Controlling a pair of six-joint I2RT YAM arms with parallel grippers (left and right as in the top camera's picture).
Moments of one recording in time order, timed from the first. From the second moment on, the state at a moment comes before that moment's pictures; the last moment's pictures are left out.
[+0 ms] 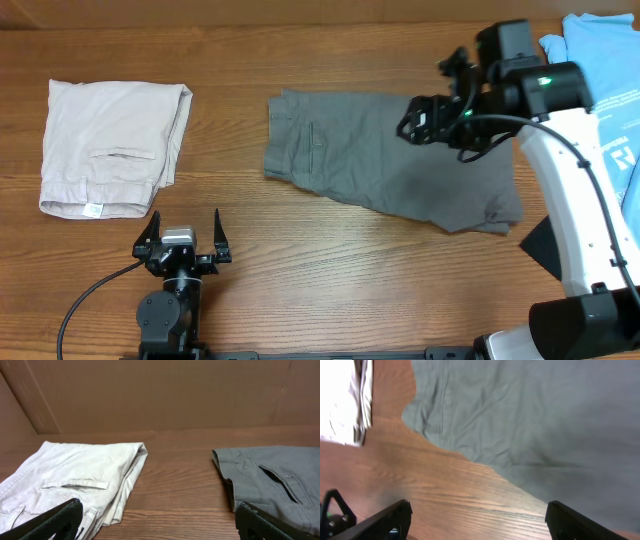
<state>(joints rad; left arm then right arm) -0.03 0.02 0.01 -0.07 -0.08 0.04 0.18 1.67 1.71 -1.28 -0.39 0.19</state>
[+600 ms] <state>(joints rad) -0.03 0.02 0.01 -0.07 -0.08 0.04 0.29 1.72 1.63 -1.21 -0.39 0.18</state>
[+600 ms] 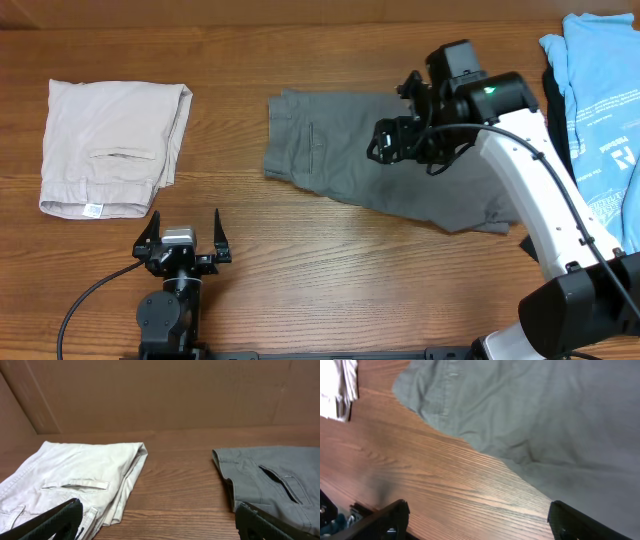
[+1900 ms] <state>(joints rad) -0.03 0.02 0.01 -0.07 -0.08 0.04 -0.06 1.73 1.63 -1.22 -0.05 0.39</state>
